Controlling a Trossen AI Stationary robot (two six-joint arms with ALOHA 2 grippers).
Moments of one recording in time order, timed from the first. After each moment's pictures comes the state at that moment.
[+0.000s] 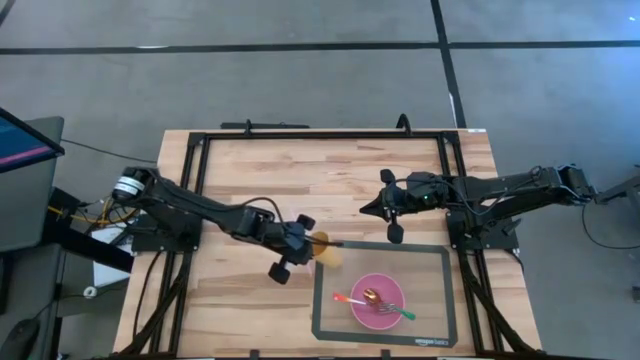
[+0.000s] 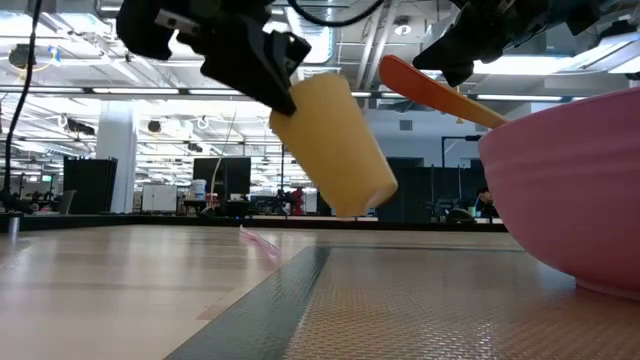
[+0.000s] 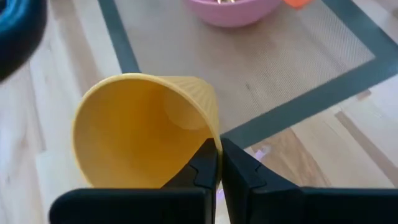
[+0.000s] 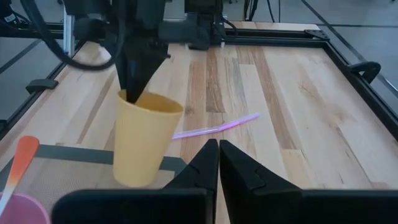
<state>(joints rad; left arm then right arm) -0.28 1.46 1.08 -0.31 -0.05 0.38 0.03 1.04 0.67 -0.05 0.00 -0.04</state>
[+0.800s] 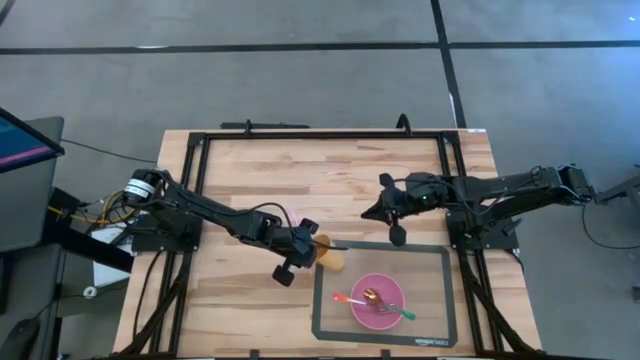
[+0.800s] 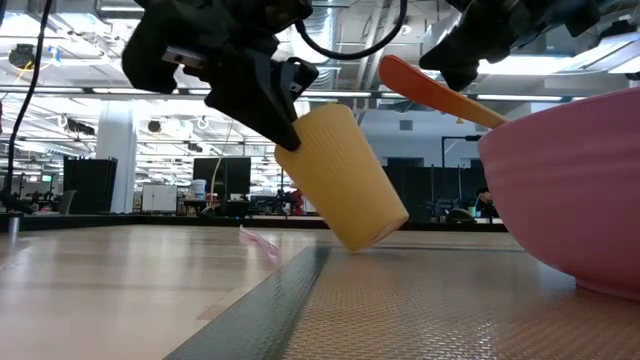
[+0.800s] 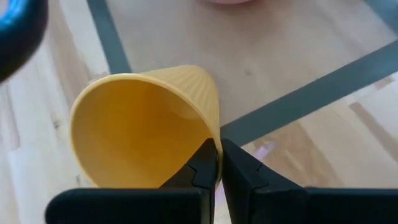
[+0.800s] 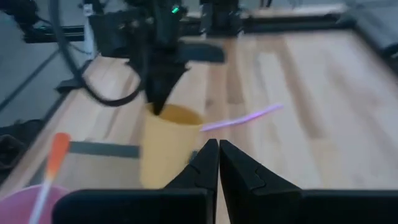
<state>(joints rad) -0.28 1.54 1.08 -0.28 -0.05 0.38 0.03 1.04 0.67 -0.08 -0.08 0.04</state>
